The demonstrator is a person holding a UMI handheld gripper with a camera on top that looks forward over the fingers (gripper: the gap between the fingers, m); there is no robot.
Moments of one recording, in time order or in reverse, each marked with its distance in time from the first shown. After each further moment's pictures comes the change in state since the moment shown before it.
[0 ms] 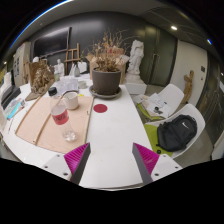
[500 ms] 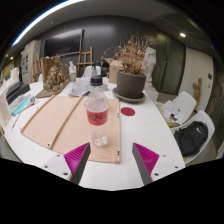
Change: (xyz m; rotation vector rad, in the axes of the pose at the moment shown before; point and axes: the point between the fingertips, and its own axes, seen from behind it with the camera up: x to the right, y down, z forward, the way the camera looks) arm -0.143 0.008 0.034 0.080 -0.078 -0.050
